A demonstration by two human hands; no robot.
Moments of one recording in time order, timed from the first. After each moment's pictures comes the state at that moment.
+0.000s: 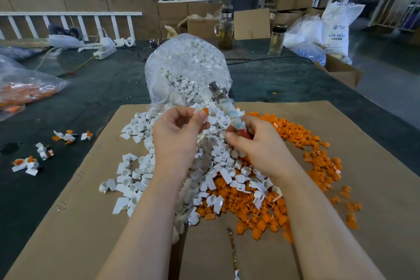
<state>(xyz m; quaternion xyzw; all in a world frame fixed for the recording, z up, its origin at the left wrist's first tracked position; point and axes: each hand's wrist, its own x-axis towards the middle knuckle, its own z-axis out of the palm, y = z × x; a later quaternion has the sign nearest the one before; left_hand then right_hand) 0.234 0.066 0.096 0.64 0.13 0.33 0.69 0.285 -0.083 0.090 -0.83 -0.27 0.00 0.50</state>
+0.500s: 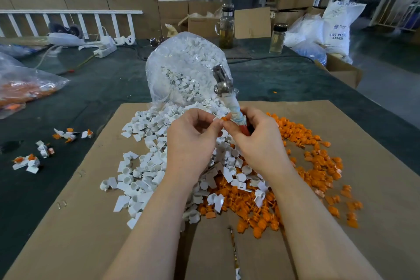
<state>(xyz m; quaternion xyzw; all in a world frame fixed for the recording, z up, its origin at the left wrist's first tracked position) 0.234 0.054 0.091 0.76 0.14 0.30 0.56 0.282 -0.069 0.090 -0.79 -0.25 -0.11 0.55</state>
